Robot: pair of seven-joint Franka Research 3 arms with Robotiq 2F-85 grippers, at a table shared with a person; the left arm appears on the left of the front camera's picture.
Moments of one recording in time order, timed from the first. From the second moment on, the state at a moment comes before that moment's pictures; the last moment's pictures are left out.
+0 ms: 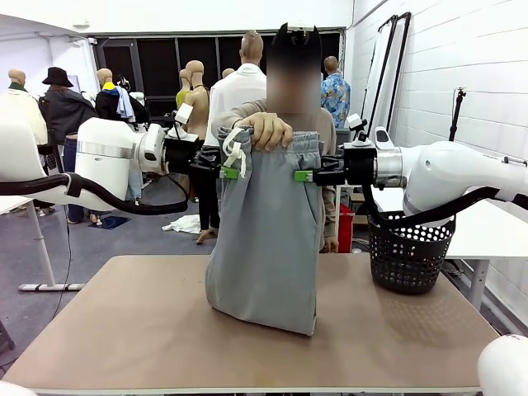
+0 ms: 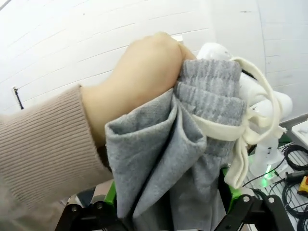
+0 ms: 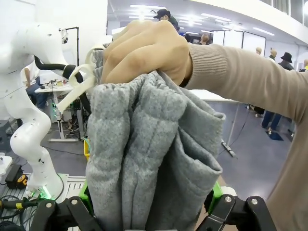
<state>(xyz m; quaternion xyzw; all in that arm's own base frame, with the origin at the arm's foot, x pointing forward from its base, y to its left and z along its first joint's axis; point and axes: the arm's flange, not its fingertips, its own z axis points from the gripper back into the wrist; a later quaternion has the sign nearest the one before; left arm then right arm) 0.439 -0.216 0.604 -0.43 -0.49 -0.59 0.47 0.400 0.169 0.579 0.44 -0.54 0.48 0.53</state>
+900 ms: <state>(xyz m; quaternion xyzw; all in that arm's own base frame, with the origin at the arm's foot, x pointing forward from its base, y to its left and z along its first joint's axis) 0.430 -0.227 0.605 -0.50 -0.44 -0.57 0.47 0.412 0.166 0.583 0.44 -0.54 0.49 0.53</state>
